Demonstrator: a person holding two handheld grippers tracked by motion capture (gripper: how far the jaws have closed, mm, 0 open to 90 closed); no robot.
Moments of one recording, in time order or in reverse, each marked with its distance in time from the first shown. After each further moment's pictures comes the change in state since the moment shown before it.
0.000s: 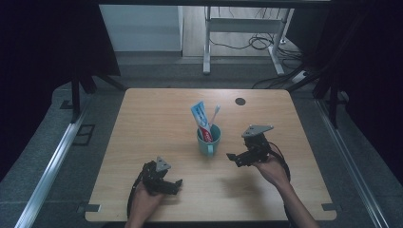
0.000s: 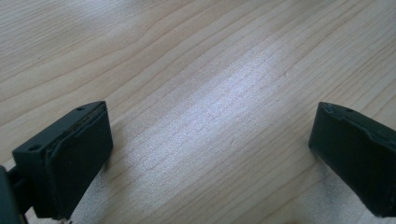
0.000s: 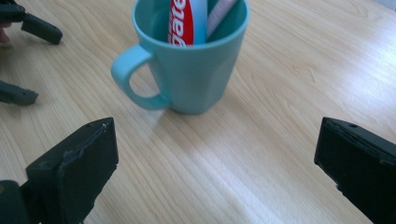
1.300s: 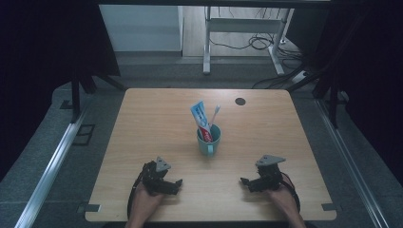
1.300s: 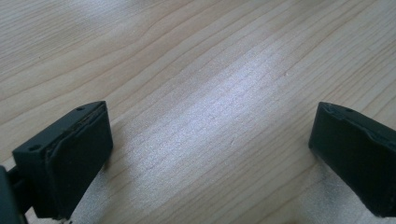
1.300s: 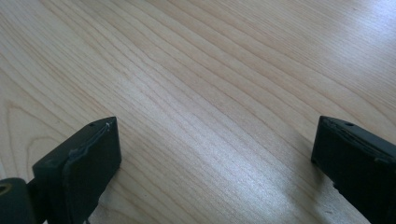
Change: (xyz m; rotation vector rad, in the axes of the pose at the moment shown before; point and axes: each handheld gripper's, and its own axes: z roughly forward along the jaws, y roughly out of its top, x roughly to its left) left arm 0.000 0.000 0.000 0.001 0.003 -0.001; right arm 0.004 -0.113 0.008 0.050 -0.069 0.084
